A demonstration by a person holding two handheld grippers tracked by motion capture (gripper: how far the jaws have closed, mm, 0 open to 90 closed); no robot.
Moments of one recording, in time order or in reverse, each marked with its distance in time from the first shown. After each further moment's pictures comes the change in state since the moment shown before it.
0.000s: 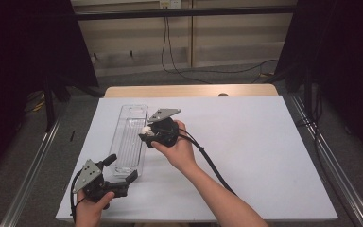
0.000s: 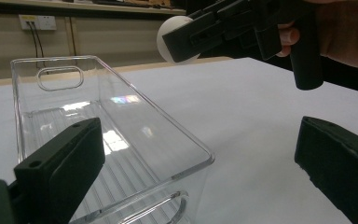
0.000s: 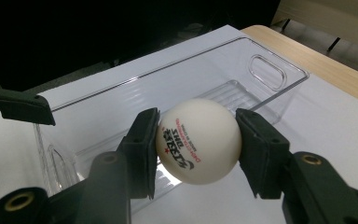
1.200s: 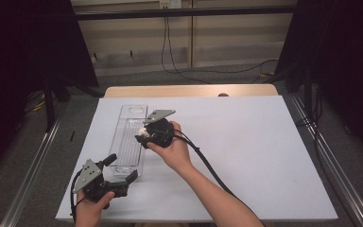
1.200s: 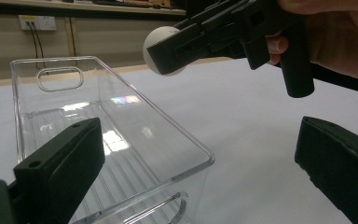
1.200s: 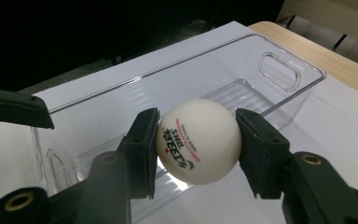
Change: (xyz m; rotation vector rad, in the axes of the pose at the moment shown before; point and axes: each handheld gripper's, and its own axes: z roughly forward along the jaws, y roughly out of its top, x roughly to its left) left arm 0.000 0.001 0.000 0.001 -0.001 0.004; right arm 0.005 0.001 0.013 0.011 0.013 -0.002
